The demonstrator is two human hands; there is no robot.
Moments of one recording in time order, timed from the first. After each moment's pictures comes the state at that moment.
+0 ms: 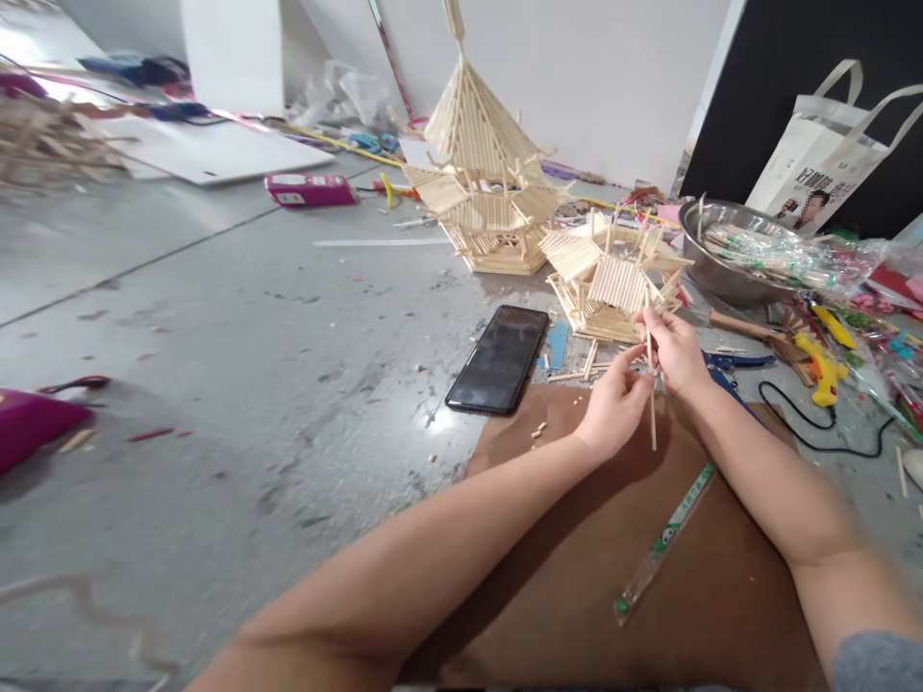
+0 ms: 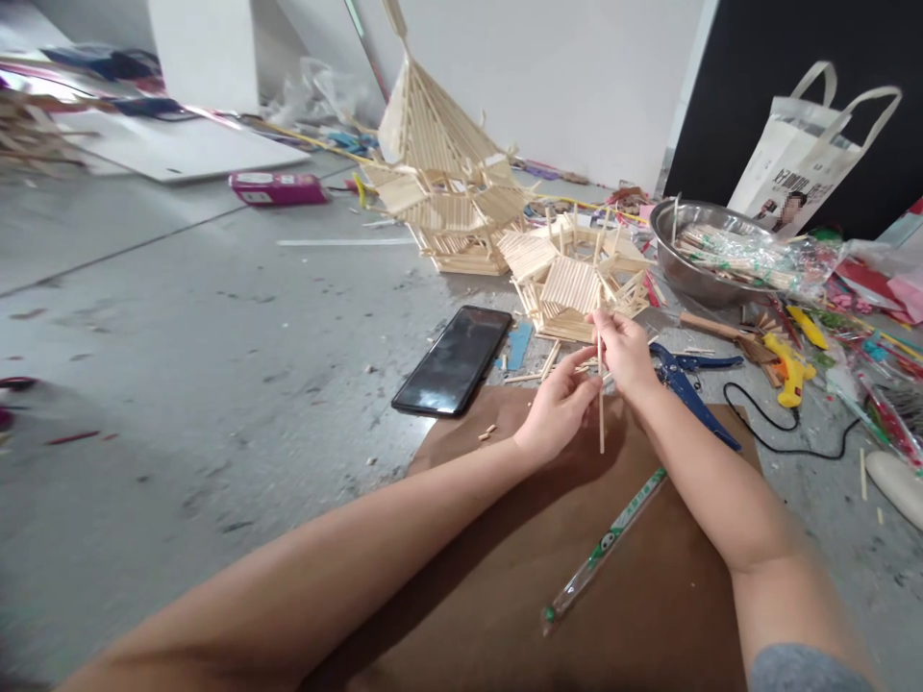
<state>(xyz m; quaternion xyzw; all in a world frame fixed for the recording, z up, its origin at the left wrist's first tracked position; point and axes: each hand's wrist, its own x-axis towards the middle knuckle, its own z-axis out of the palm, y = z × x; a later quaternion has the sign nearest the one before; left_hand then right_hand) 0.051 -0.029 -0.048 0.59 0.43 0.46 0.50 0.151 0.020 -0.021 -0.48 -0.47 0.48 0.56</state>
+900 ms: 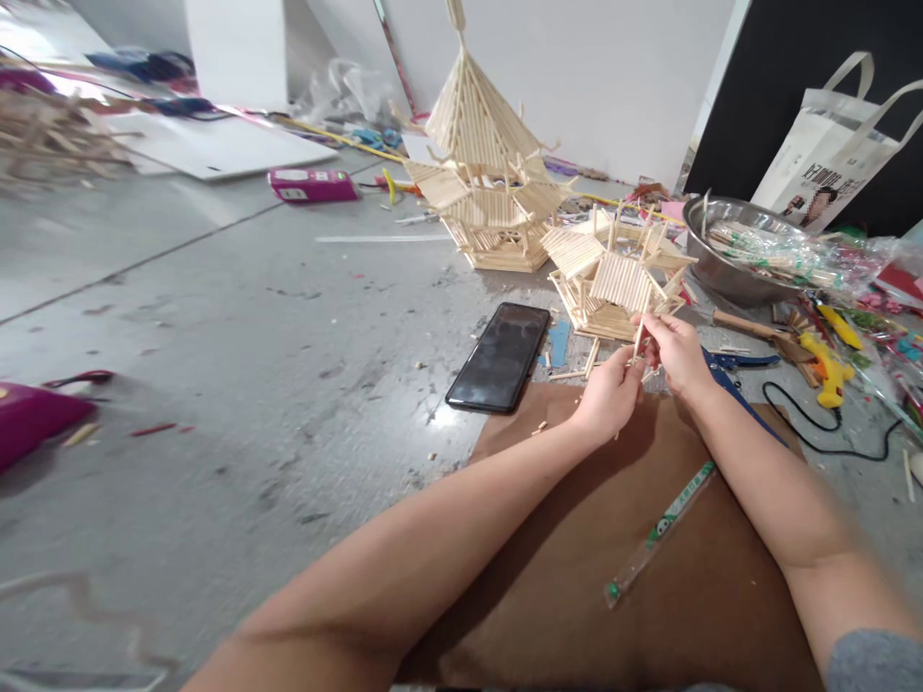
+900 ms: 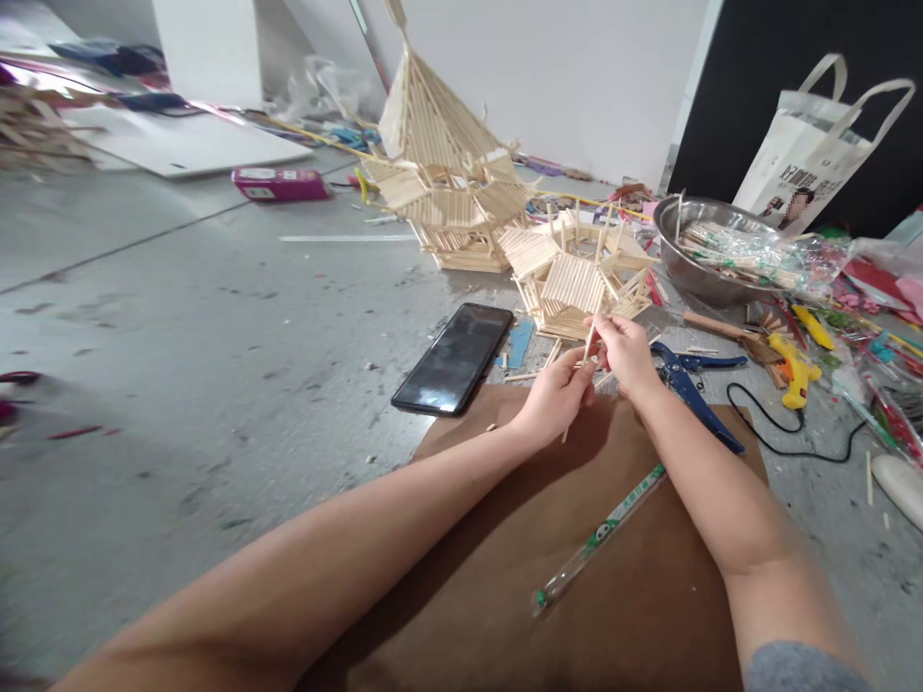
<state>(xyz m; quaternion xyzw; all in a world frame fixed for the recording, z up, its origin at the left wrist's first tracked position) 0.043 -0.015 -0.041 0.63 0.44 0.41 0.48 0.152 0.020 -0.020 -0.51 -0.48 0.47 0.54</state>
